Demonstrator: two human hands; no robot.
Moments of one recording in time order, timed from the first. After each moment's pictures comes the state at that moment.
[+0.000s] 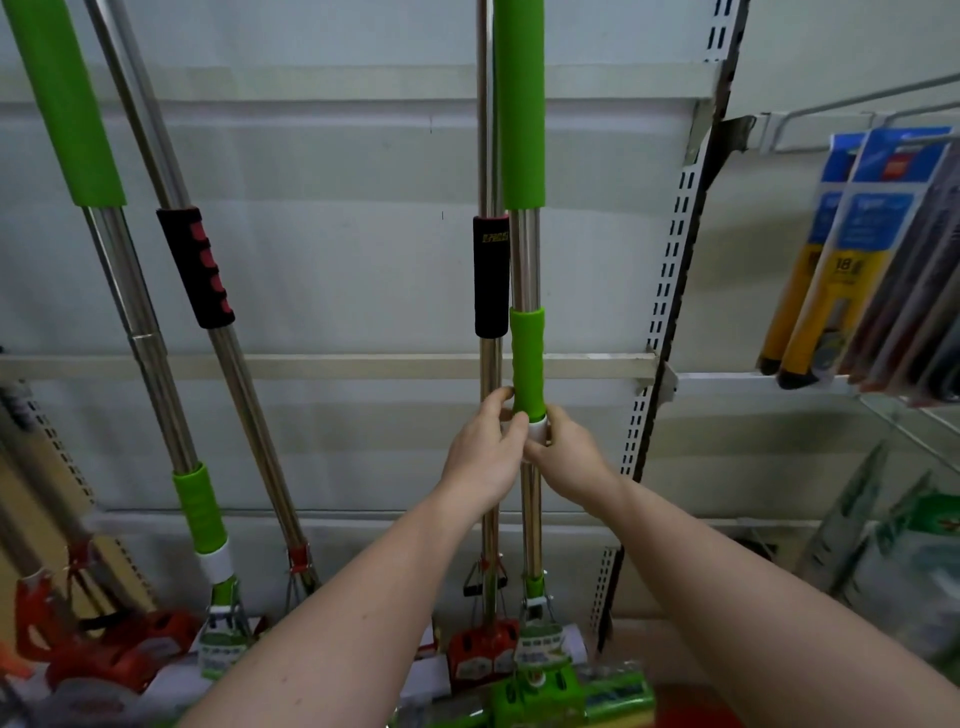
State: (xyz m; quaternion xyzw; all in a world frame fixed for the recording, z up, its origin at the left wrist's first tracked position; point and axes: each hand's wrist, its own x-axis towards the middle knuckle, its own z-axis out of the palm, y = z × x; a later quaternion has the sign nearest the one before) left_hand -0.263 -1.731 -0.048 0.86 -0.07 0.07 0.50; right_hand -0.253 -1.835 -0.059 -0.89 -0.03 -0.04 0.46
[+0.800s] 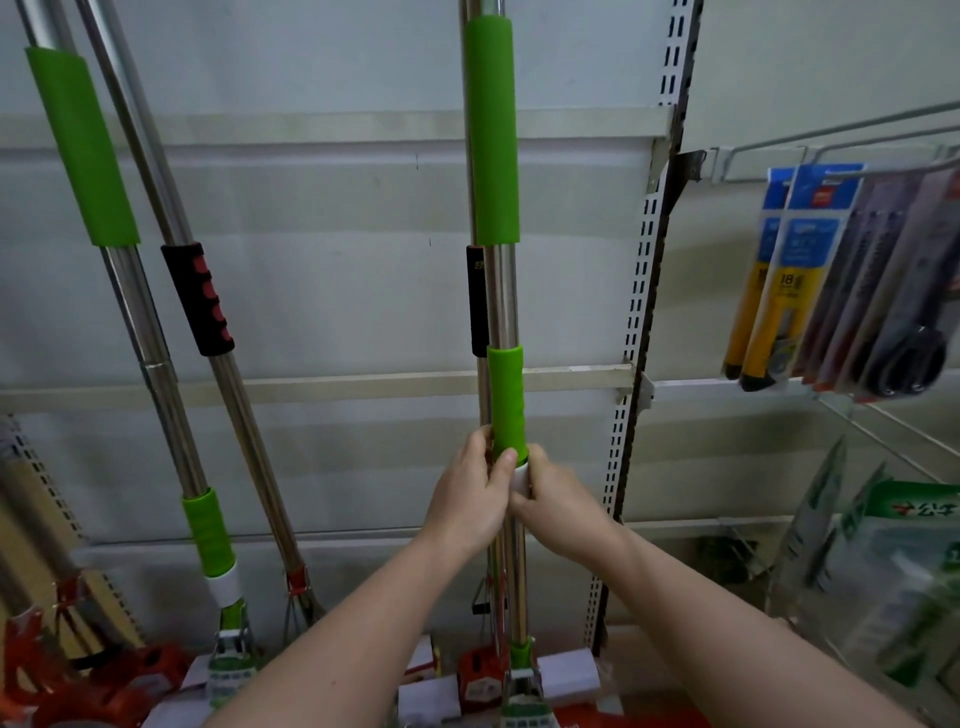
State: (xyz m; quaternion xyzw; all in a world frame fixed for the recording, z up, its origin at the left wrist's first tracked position) left_hand -0.294 -1.716 -0.055 0.88 -0.11 0.10 0.46; right_hand -0.301 -1.824 -0.057 -0.93 -0.08 -0.04 0.36
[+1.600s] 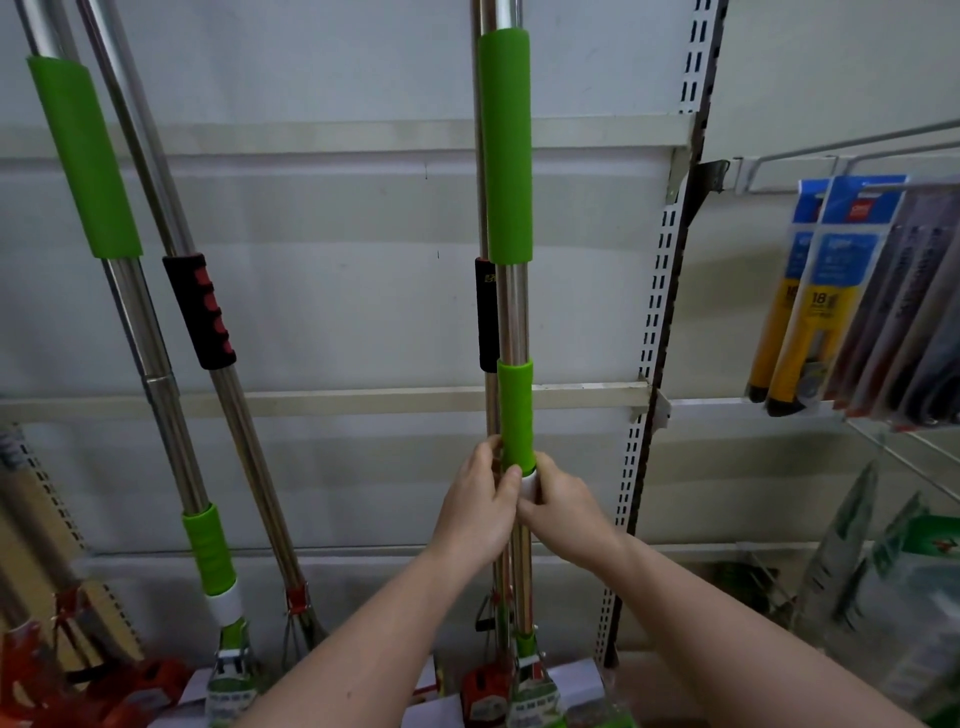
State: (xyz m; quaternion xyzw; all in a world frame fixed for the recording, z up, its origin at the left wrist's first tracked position) left_hand -0.266 -1.720 -0.065 0.87 -0.10 0.10 0.47; right_hand -0.272 -1.829 -0.062 -0.90 -0.08 -0.04 0.42
